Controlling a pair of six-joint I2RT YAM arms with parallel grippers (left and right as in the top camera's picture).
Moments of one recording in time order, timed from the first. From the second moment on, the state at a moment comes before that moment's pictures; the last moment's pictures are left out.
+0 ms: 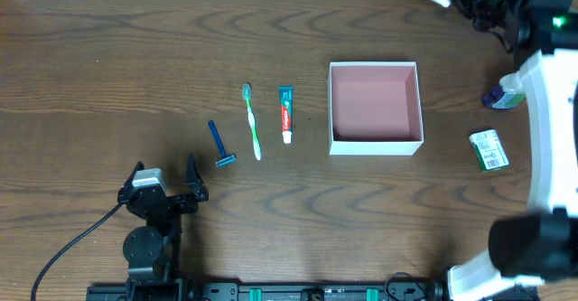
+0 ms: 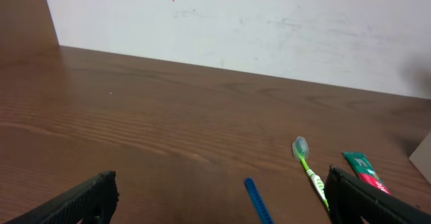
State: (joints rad) left arm 0.03 0.01 0.03 -0.13 -0.05 -0.14; right arm -0.06 1.73 1.85 -0.69 -0.44 0.68
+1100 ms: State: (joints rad) left arm 0.03 0.01 0.03 -0.13 -0.05 -0.14; right arm 0.27 1.65 1.85 -1.10 -0.09 0.44
